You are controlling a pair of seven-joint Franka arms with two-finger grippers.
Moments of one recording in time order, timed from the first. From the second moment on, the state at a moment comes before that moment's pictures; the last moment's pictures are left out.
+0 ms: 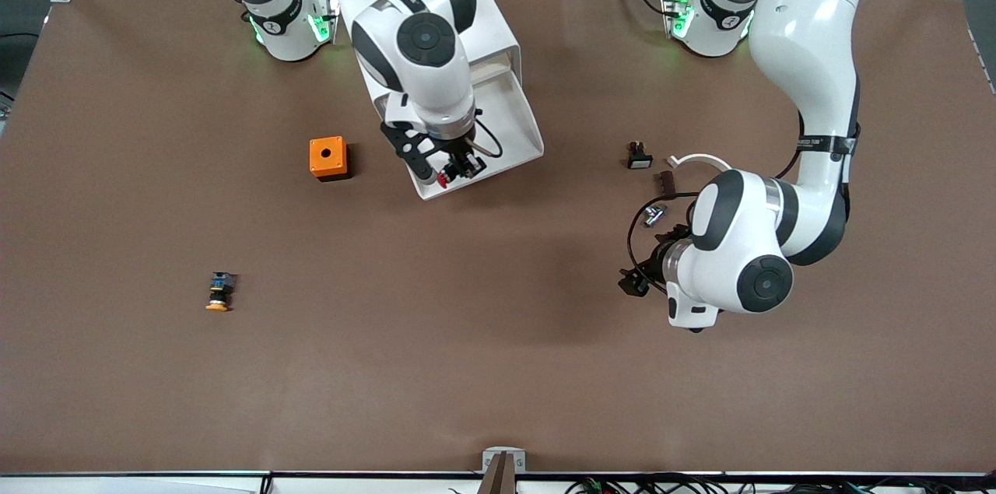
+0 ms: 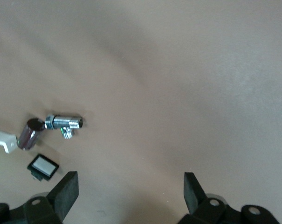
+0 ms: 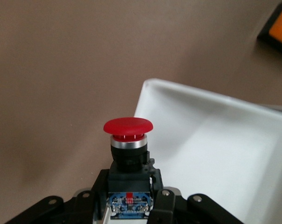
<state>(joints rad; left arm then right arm) -0.36 0.76 0.06 -1.21 -0.30 1.69 -0.96 0.71 0.34 0.02 -1.69 0.04 2.03 1.58</state>
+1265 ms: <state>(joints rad) -0.53 0.78 0.00 -1.30 -0.30 1.84 -0.94 0.10 0.47 0.00 -1.60 0.07 1.98 0.15</state>
